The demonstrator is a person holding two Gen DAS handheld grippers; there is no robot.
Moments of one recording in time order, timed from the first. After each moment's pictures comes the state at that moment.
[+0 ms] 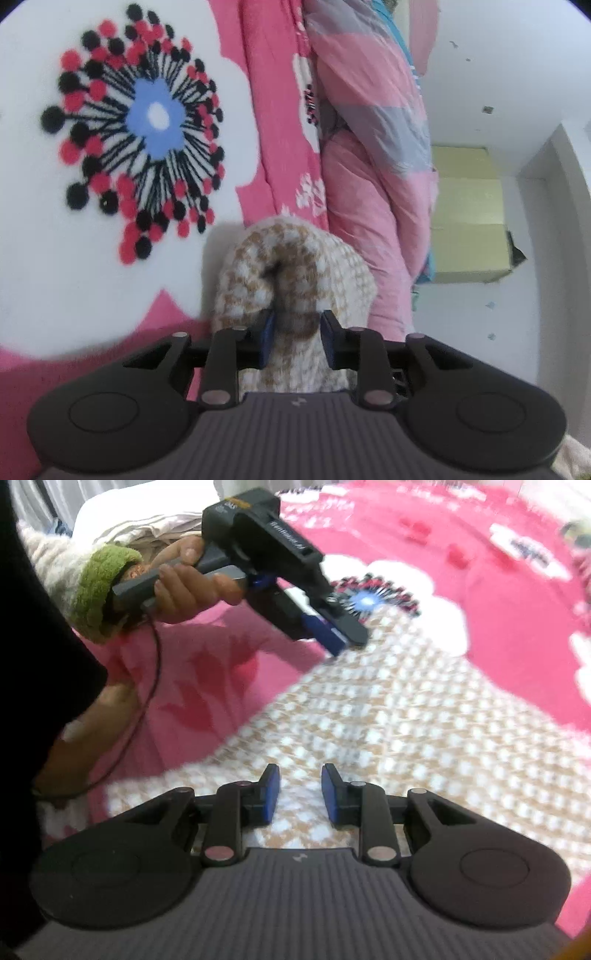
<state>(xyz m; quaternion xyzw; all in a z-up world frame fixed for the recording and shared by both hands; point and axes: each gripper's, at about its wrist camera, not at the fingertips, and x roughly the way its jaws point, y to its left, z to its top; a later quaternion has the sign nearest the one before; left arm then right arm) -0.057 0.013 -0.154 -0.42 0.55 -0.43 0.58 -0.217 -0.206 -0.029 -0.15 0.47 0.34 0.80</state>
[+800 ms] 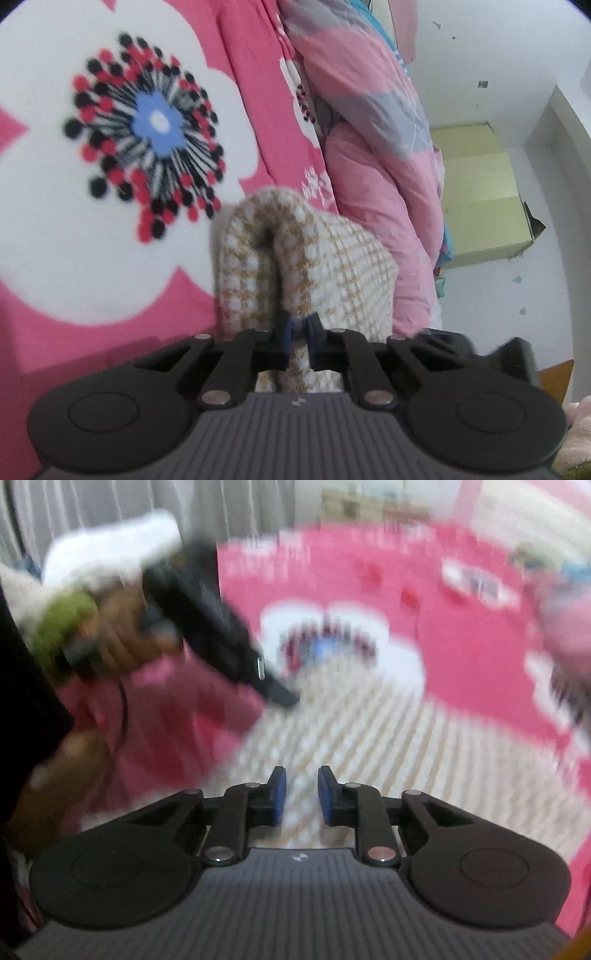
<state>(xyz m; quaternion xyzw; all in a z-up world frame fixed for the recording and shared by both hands) -0.082 0.031 -0.138 -0.38 0.53 -0.42 0.63 -0.210 -0.216 -0.002 -0.12 0.39 0.29 0.87</state>
